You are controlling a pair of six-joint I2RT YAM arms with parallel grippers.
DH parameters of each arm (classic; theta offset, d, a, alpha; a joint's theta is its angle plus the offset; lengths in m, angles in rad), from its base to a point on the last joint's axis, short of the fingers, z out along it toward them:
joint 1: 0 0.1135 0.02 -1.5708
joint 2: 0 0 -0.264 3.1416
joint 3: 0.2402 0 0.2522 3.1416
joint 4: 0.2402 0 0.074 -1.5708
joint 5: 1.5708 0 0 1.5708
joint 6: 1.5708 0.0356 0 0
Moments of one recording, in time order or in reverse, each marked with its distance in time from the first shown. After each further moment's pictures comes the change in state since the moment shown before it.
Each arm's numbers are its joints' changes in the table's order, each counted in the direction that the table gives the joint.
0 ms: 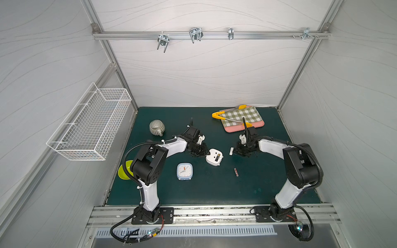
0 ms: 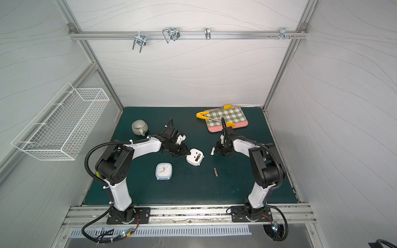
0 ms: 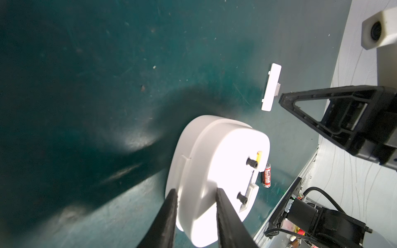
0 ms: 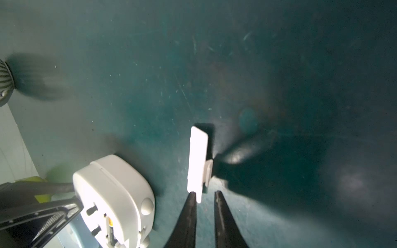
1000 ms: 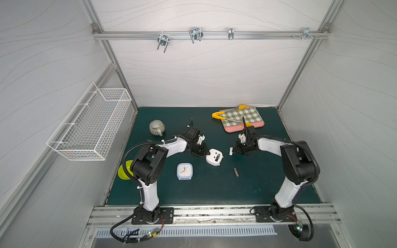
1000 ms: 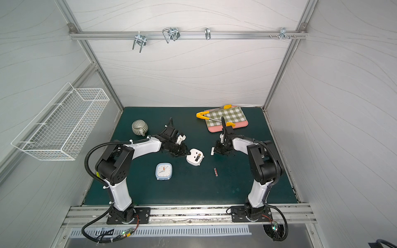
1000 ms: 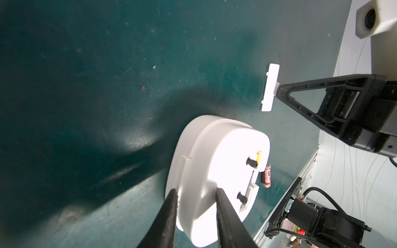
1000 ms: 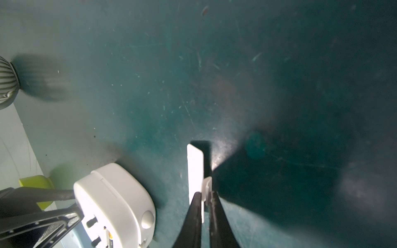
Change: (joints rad) left arm 0.000 0.000 0.001 0.002 0.000 0.001; right arm -0.013 0.046 0.023 -0.026 -0.030 -0.021
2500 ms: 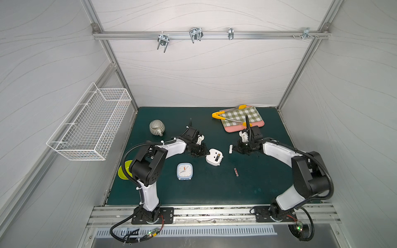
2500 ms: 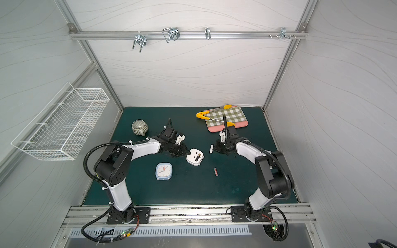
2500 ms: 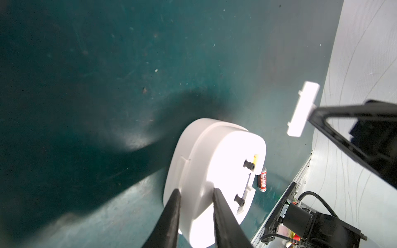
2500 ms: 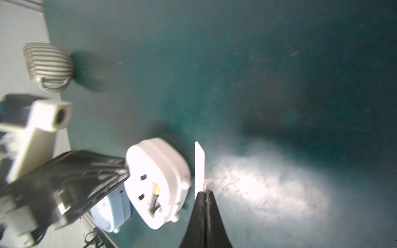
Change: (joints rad) left arm 0.000 -0.024 -0.056 -0.088 0.002 -0.072; right arm 0.051 -0.230 -0.089 -0.020 -0.028 0.015
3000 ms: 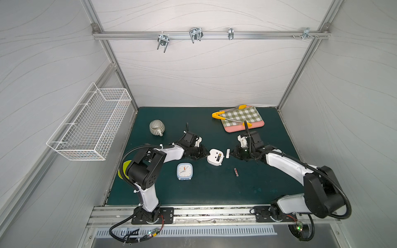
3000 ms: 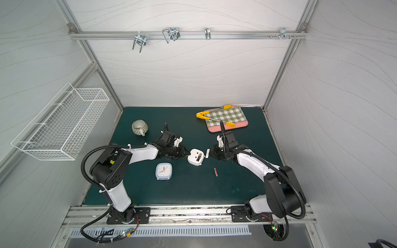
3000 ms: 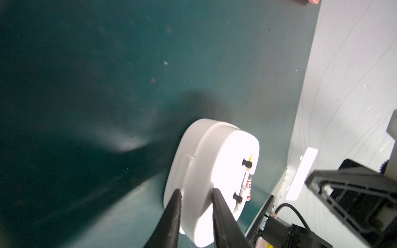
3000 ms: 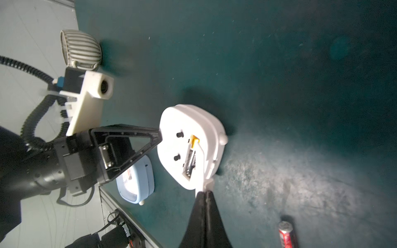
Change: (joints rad) left arm -0.027 -0.047 -0.156 -0.255 0.027 -0.218; right arm 0.124 -0.182 -0.141 -0.052 0.013 0.202
